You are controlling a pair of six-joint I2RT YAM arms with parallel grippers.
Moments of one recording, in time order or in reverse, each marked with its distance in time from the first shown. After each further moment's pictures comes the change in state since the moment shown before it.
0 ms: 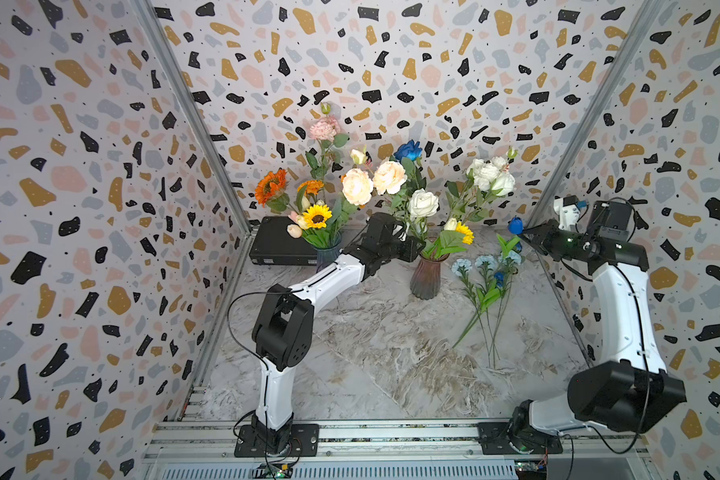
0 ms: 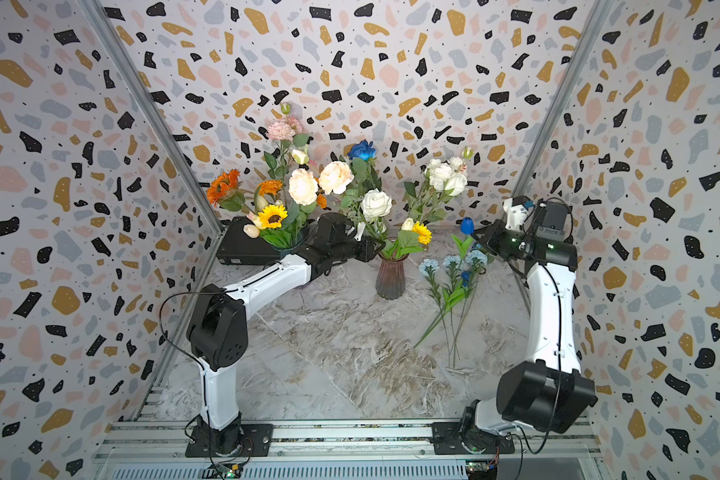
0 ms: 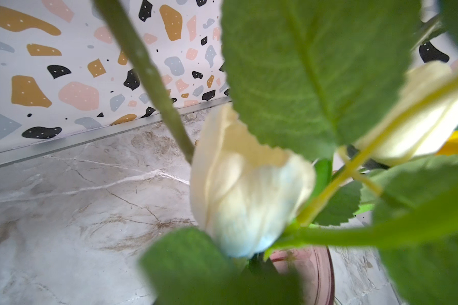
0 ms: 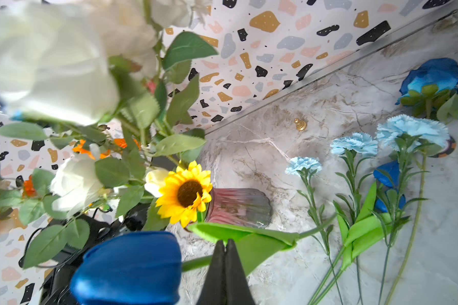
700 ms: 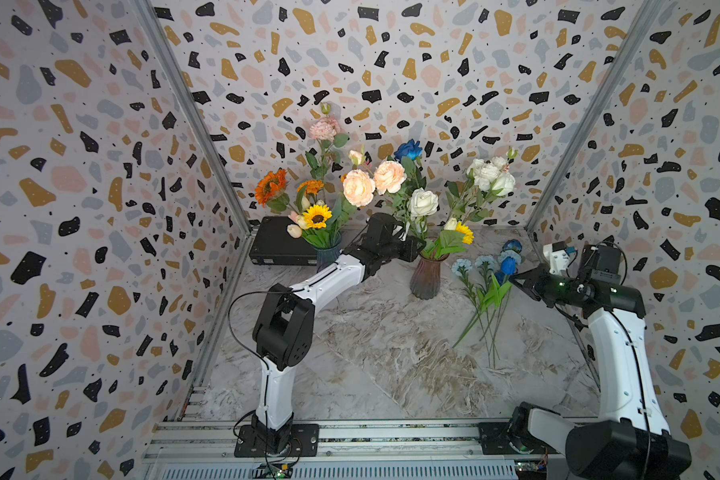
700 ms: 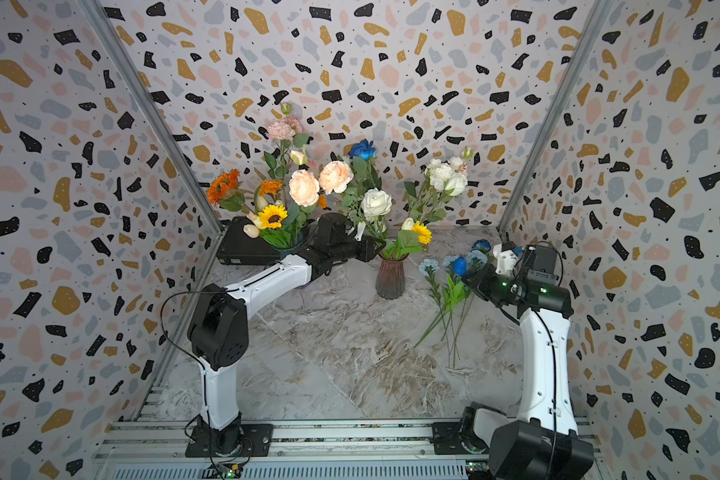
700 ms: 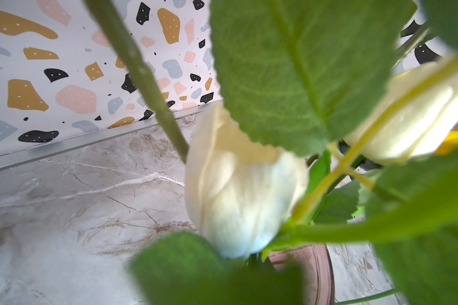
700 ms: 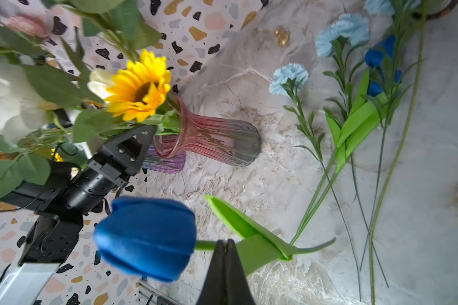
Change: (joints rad) left arm 0.000 0.006 -0.008 0.030 0.004 0.000; right arm 0.000 -0.219 -0.376 -0.083 0.026 0.014
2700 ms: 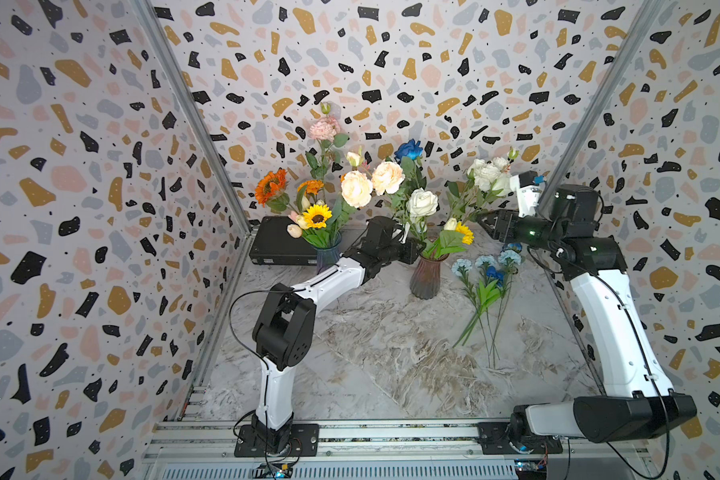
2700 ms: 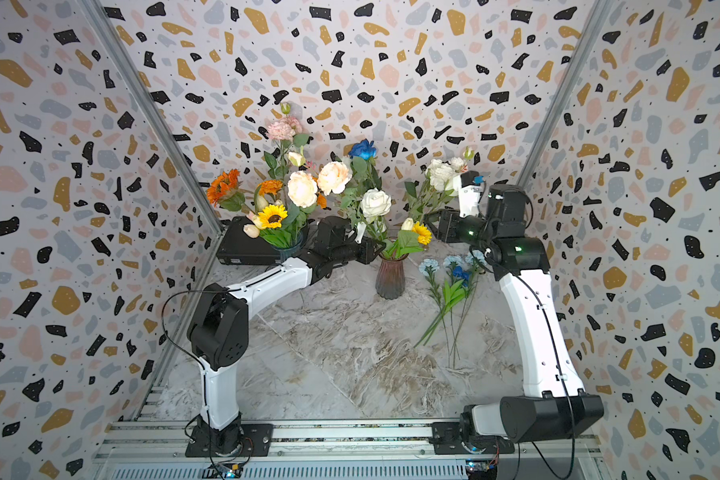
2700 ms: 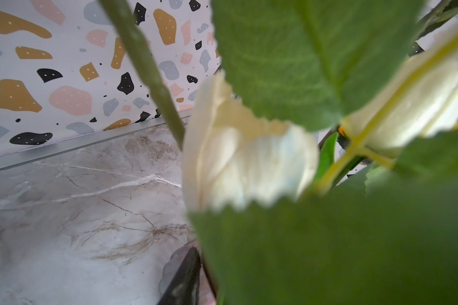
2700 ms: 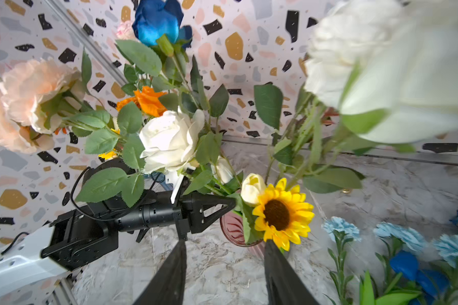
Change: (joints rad) left arm 0.000 -0.002 -0.051 0.074 0.011 -0.005; right arm 0.392 0.242 0.509 0.190 0.177 -0.182
